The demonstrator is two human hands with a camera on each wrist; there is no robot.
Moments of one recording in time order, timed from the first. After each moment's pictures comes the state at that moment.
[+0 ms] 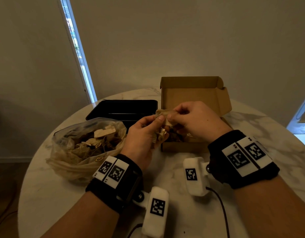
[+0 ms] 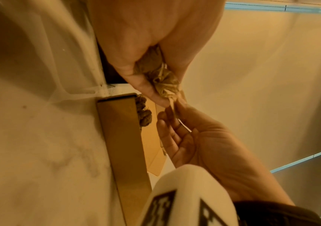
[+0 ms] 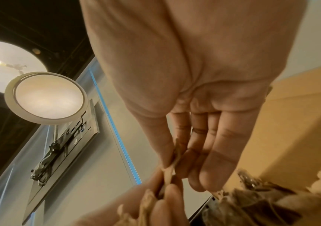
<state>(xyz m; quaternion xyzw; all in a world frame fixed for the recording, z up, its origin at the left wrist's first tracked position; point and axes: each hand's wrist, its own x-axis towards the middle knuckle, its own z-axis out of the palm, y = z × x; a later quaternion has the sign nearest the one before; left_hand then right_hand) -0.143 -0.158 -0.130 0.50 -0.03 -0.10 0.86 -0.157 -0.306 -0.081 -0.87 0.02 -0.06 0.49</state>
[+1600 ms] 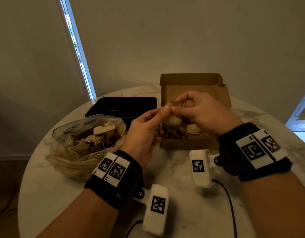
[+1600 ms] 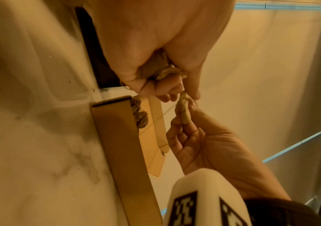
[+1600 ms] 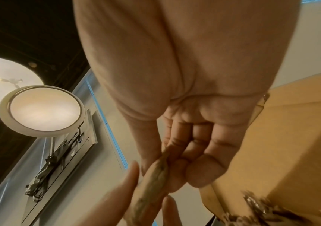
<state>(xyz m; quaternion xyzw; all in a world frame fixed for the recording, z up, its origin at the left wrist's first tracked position) -0.150 -0.160 -0.122 0.56 -0.07 -0.08 0.82 -0.159 -0.320 -0.073 -0.82 -0.04 -0.06 0.57</state>
